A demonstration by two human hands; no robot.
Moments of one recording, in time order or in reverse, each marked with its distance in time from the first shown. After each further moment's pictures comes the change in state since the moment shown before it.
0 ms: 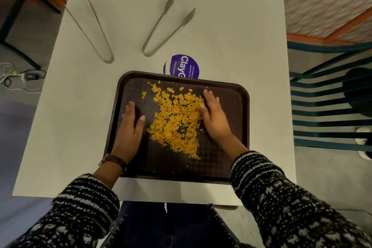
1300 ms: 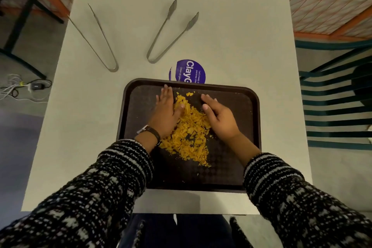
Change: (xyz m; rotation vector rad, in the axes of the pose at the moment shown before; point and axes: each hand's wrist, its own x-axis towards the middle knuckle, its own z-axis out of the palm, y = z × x) left_hand 0.080 0.035 0.046 0.312 -0.237 0.239; right_hand 0.016 -0.018 -0.001 0.135 0.001 -0.120
